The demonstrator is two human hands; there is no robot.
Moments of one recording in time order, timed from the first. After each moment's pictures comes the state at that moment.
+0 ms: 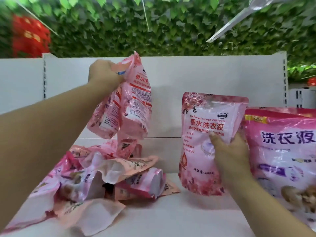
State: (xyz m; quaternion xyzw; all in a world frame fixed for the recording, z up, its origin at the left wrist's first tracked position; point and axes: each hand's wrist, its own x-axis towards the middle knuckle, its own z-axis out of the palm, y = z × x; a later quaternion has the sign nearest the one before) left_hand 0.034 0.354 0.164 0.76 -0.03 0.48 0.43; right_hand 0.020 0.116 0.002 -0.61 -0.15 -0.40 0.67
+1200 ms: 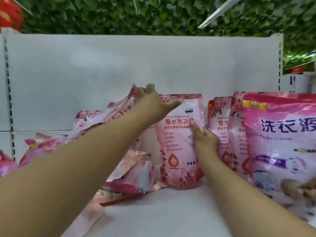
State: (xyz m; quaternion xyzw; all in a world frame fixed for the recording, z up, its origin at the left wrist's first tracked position) left_hand 0.056 0.250 0.090 0.91 -0.09 0.28 0.30; right_hand 0.097 0.124 -0.004 -0.59 -0.03 -0.31 0.74
